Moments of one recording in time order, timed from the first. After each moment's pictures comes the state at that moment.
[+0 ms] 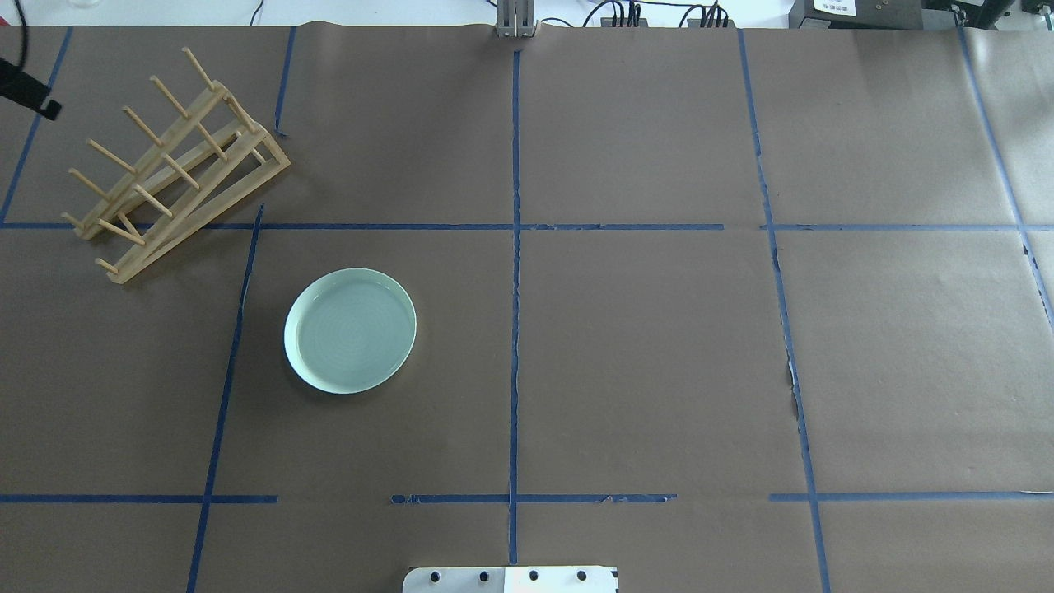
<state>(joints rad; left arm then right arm) -1.36 -1.85 -1.63 -1.70 -2.25 -0.09 1.62 -1.63 1.56 -1.62 2.32 -0.02</state>
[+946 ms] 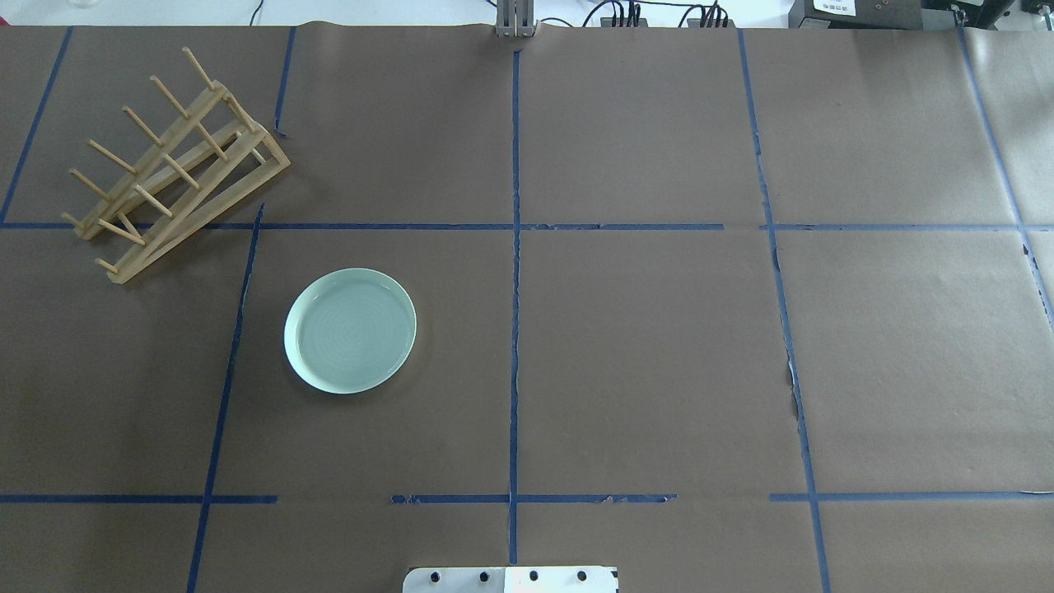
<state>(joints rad) -1.60 -1.57 -1.51 -1.68 -2.35 0.20 1.62 -1.63 1.56 -1.62 2.32 -0.02</state>
